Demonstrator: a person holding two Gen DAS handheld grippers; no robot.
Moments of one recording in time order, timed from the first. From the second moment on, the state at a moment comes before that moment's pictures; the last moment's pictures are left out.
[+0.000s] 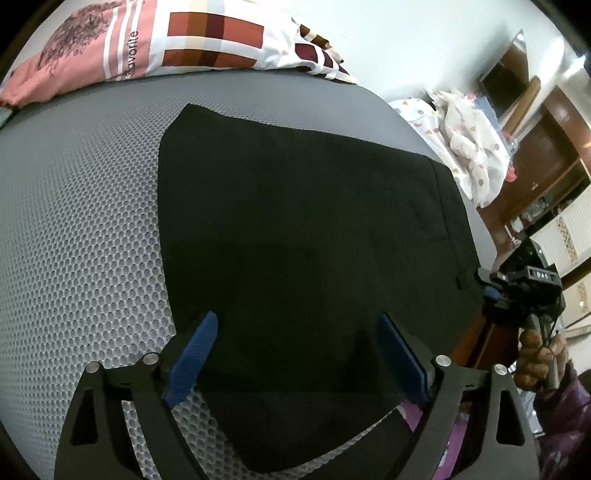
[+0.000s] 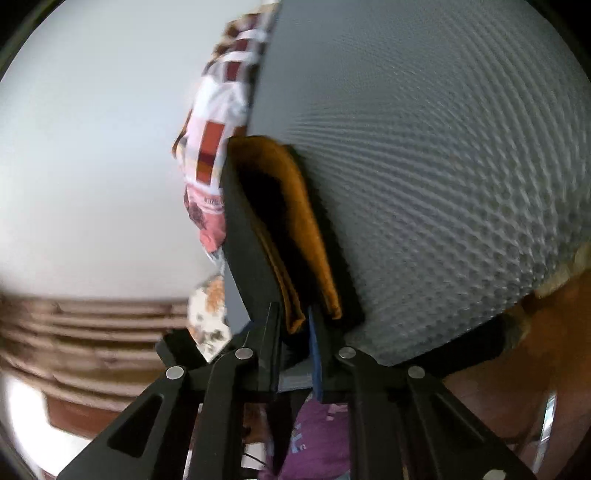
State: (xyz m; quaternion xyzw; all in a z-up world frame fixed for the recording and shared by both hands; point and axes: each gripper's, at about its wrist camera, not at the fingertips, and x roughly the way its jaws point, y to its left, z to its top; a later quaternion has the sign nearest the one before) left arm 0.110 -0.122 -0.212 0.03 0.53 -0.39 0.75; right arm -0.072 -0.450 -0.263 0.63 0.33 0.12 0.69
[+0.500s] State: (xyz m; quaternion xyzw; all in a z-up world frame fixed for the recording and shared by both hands) left arm 0.104 -0.126 -0.216 0.06 0.52 -0.39 0.76; right arm -0.068 -0.454 -0.224 0.57 0.36 0.07 0.74
